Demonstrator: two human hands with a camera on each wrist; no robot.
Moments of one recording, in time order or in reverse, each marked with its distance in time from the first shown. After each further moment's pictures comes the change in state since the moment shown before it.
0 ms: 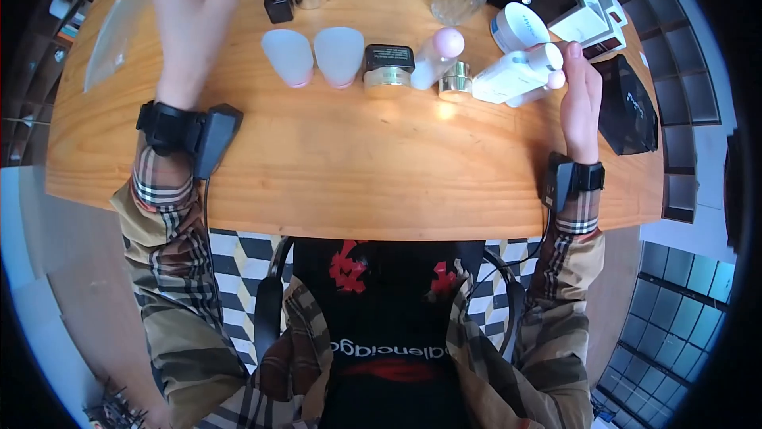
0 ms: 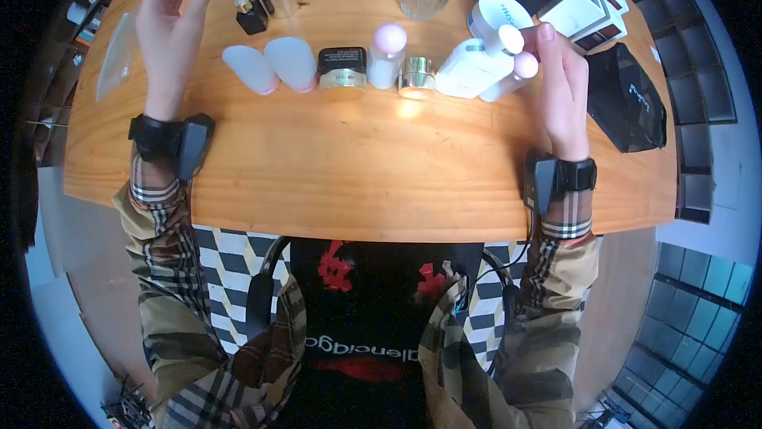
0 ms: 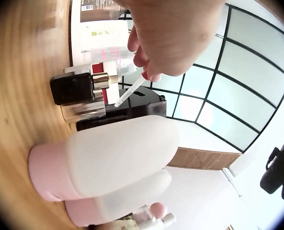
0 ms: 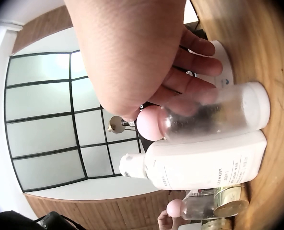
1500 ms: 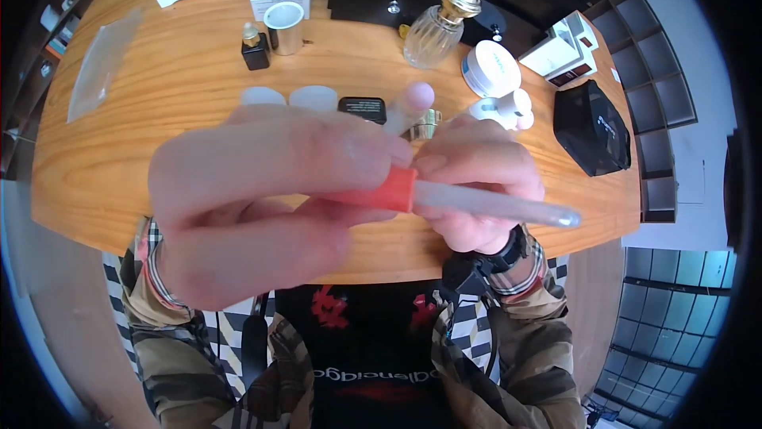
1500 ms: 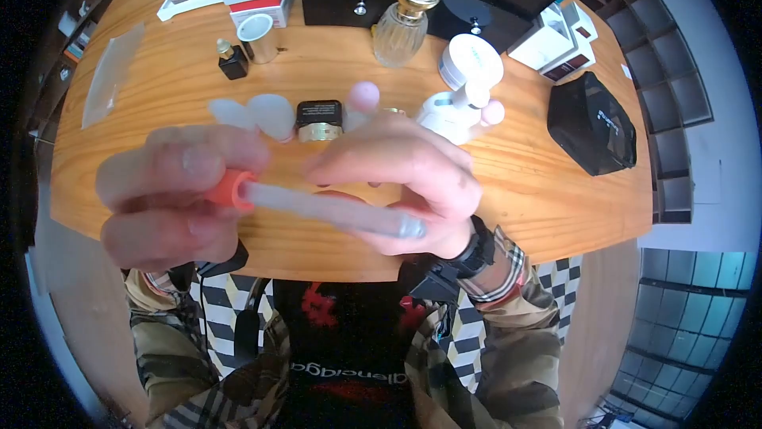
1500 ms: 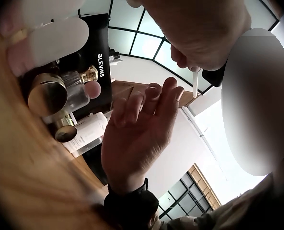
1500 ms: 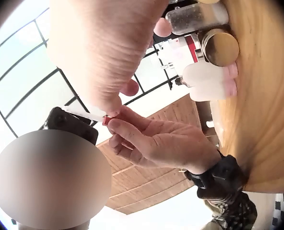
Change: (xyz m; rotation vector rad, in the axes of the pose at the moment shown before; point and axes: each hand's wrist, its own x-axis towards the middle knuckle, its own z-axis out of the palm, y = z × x) left_hand 0.023 0.096 0.028 -0.516 -0.565 0.512; right_hand 0.012 -0.094 0.051 0.508 -0.073 -0.673
